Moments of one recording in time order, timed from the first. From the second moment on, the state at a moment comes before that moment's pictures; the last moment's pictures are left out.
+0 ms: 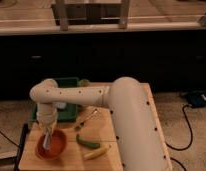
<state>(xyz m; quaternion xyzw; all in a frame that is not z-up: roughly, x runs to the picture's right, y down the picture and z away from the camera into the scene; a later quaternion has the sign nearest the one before) -0.290 0.236 0.750 -0.33 -0.39 -0.56 0.65</state>
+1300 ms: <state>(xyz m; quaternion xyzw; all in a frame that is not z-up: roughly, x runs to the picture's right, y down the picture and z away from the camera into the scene) -0.211 0.247 0.751 -0.34 -0.37 -0.51 0.70</state>
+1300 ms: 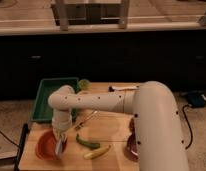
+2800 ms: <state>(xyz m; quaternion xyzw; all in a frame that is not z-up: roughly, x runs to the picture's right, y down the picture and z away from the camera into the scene) -0.234 0.298 0.718 -0.36 -0.40 -0.54 0.65</state>
